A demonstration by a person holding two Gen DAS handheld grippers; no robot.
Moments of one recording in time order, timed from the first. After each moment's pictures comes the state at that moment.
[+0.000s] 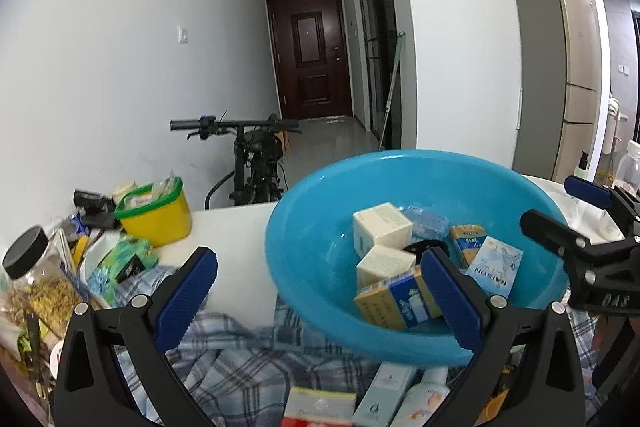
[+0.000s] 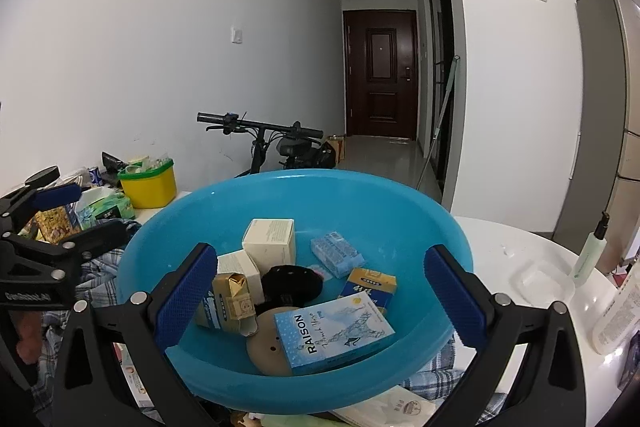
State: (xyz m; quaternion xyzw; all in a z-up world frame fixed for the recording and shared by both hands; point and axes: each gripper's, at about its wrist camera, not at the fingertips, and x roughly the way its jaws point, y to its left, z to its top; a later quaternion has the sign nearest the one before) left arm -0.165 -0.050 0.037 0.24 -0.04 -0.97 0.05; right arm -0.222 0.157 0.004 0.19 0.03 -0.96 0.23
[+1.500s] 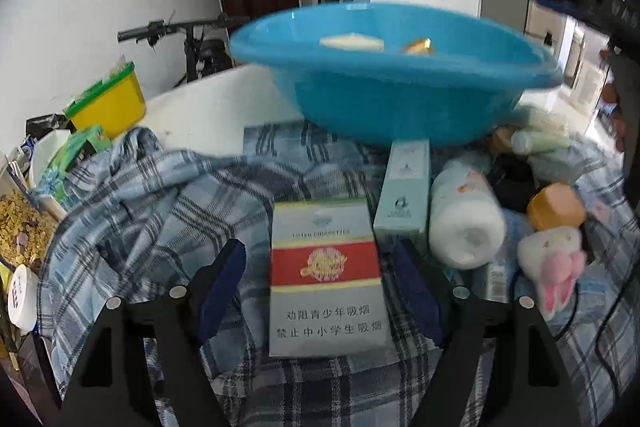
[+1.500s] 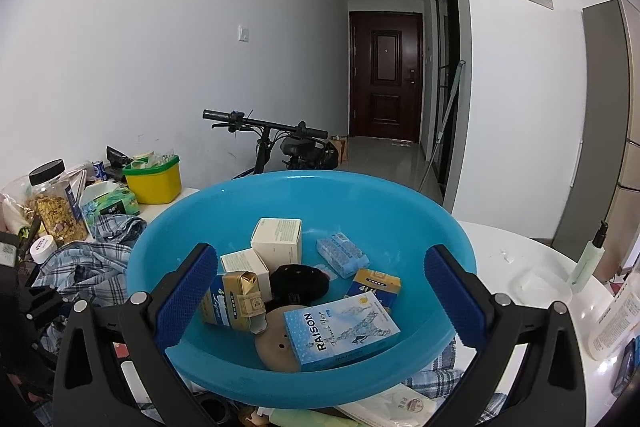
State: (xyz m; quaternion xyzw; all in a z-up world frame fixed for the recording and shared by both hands) left arm -0.131 -0.072 -0.074 0.40 -0.06 -0.91 -0.04; right arm -0.215 0.149 0.006 0.18 0.05 -0.95 0.23
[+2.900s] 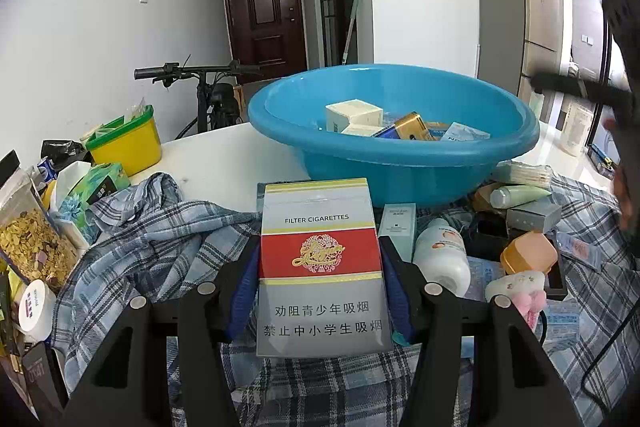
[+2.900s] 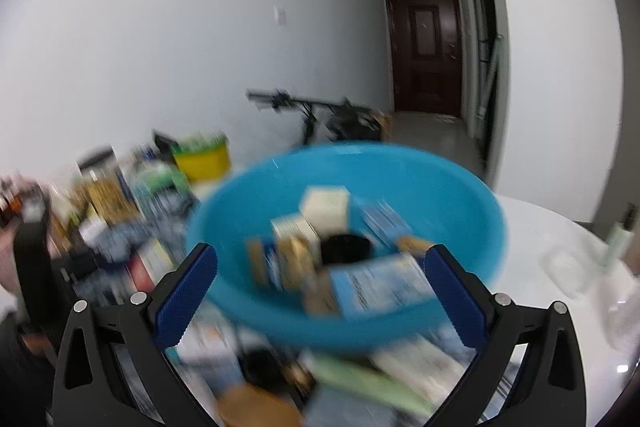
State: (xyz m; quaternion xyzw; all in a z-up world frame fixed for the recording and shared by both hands) left arm -0.108 -0.074 -0.034 0.30 -0.05 -0.95 -0.04; right arm -0.186 0.168 0.000 0.26 0.06 -0.92 0.28
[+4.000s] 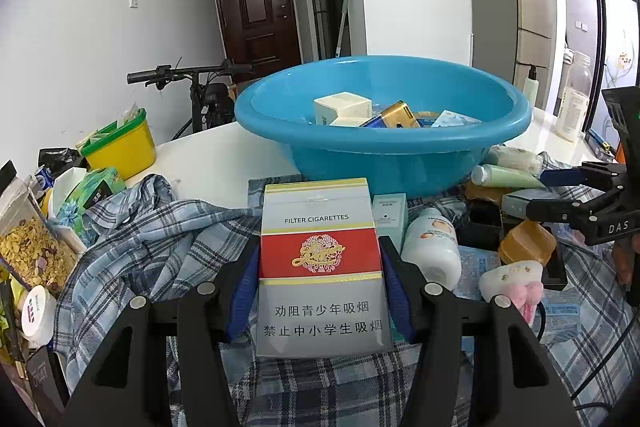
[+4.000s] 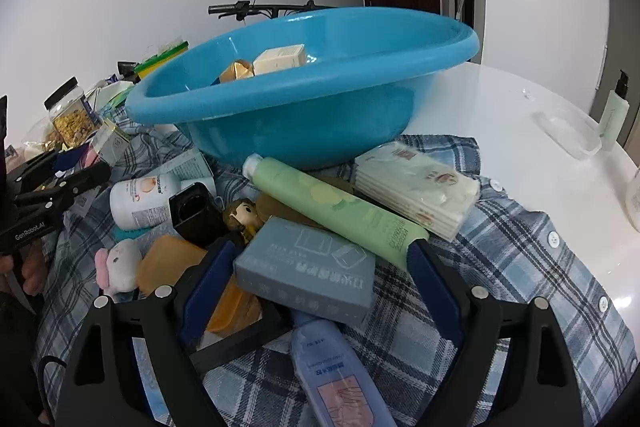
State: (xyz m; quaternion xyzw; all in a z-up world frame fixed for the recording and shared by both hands) left arm -0.106 -0.063 -0.038 0.31 -0.07 -0.95 -0.04; right arm -0.184 0.195 -0.087 0.39 0.03 -0.88 0.27
